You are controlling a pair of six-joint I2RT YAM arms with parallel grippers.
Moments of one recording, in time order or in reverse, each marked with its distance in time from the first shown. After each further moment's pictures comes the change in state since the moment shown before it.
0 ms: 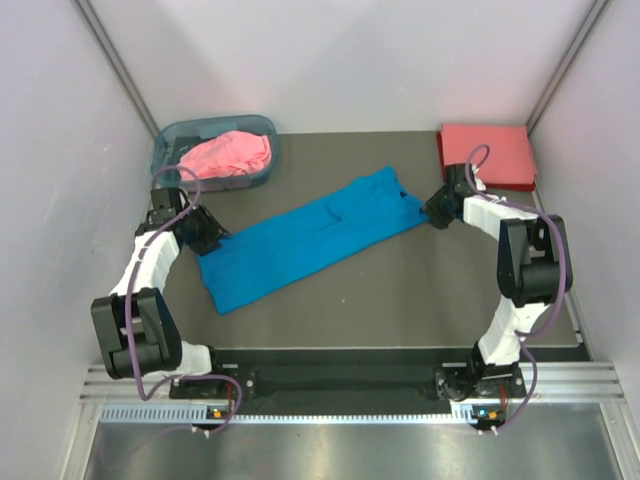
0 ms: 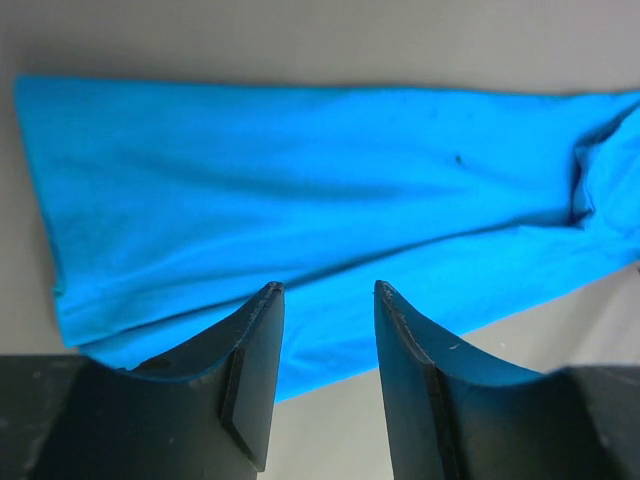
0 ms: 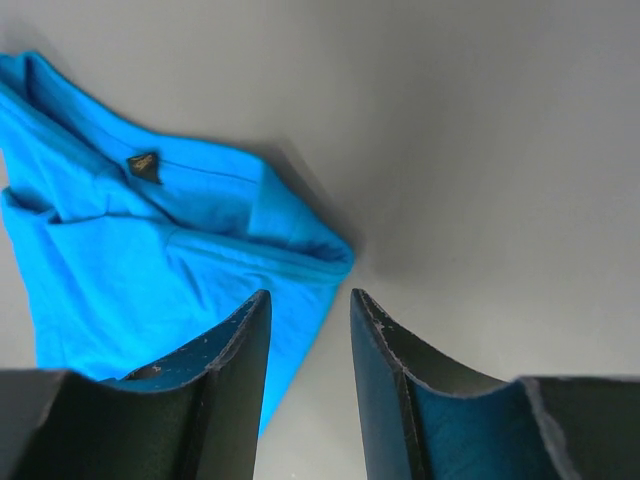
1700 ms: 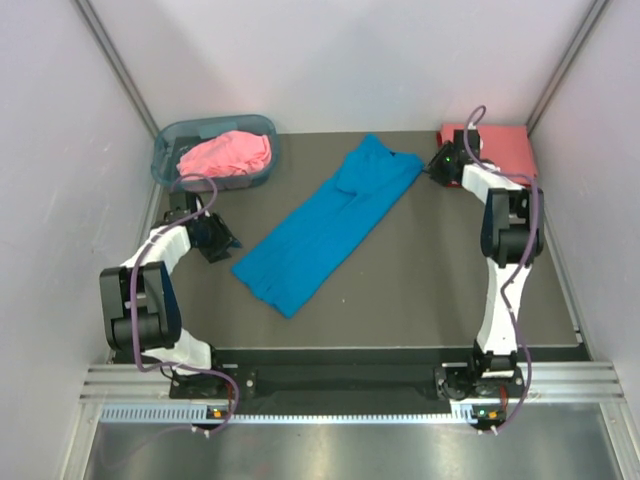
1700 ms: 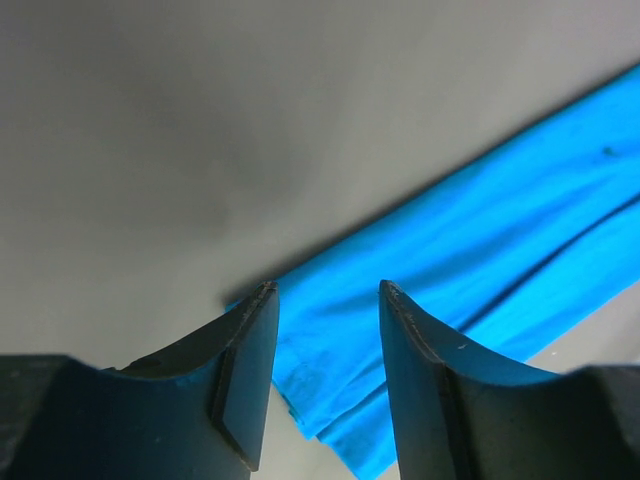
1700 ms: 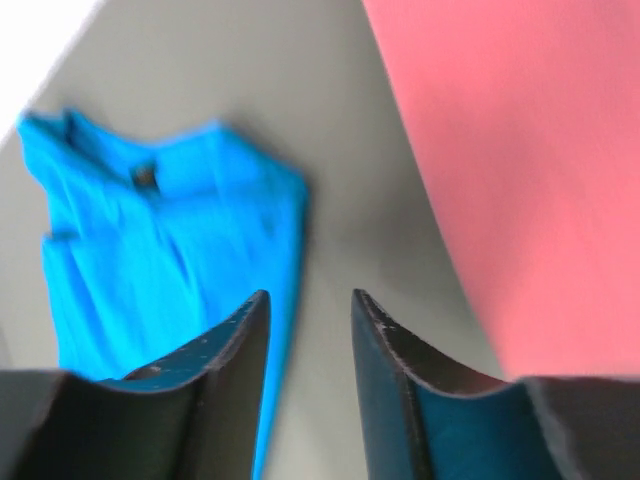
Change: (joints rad) left arm -0.060 0.142 -0.029 0.063 -0.024 0.015; right arm -0.089 0.469 0.596 0.116 -0.137 -0.227
